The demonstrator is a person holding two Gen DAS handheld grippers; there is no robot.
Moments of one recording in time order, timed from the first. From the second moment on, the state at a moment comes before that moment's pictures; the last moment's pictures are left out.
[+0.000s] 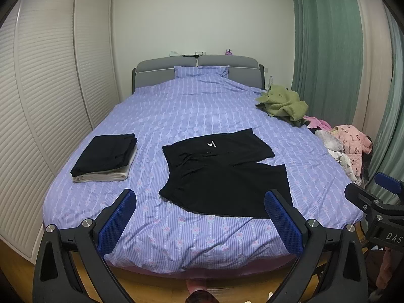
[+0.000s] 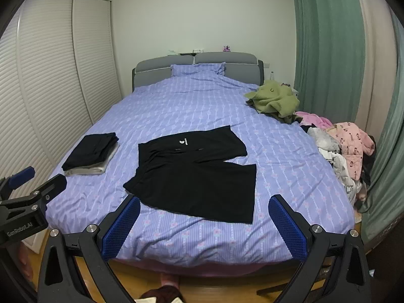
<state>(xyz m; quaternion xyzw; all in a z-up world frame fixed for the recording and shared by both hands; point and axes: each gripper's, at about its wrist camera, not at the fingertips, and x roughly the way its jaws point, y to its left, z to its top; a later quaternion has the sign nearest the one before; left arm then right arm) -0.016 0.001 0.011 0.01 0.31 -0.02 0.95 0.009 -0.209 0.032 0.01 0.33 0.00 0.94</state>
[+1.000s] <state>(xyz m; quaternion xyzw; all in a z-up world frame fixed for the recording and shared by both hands) -0.021 -0.004 0.019 0.02 0.30 -0.02 0.95 0.009 -0.216 0.033 0.02 0.33 0.00 0.94</state>
